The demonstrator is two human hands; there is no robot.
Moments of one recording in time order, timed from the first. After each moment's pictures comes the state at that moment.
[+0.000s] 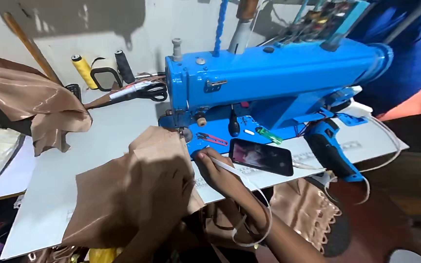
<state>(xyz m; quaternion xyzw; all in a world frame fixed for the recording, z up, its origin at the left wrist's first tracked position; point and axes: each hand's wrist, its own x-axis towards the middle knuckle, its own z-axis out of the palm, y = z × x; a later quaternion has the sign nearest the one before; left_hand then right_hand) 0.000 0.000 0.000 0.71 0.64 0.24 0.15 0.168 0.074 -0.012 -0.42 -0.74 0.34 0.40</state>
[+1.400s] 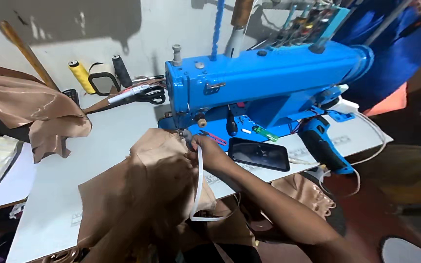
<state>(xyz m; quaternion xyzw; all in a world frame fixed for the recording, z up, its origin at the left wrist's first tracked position) -0.038 0.037 0.007 0.81 0.46 0.36 0.08 0.138 0.116 0.035 -0.49 -0.73 0.42 0.20</state>
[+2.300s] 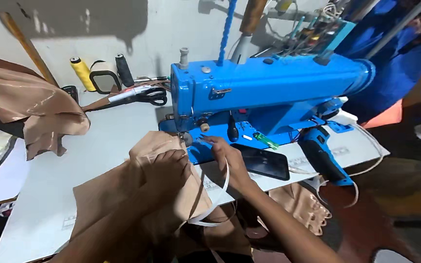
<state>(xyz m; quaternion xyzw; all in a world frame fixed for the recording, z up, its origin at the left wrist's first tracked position) -0.031 0.065 0.016 0.83 0.53 0.11 0.11 0.176 0.095 0.007 -0.41 -0.78 0.19 0.43</state>
